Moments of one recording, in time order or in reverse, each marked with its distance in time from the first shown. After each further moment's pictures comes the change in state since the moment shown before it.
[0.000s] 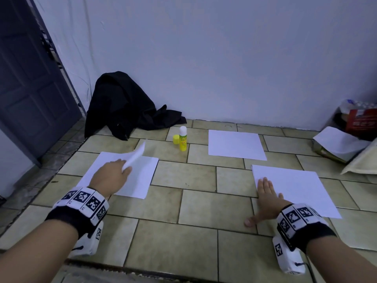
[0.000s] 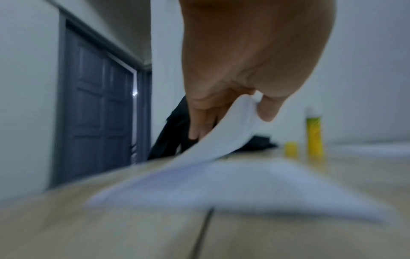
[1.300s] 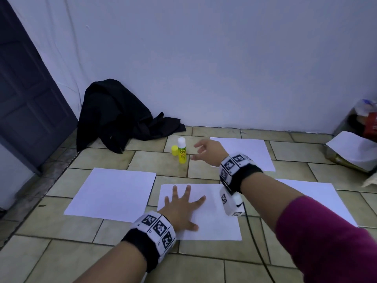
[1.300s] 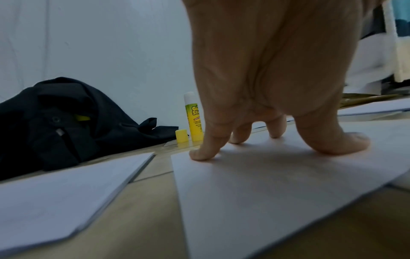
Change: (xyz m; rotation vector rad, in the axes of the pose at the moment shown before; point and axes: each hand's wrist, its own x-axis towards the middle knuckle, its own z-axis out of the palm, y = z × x) left_hand 0.003 0.134 0.076 0.297 -0.649 0.426; right_hand 0.082 -0.147 -0.124 0.600 0.267 -0.445
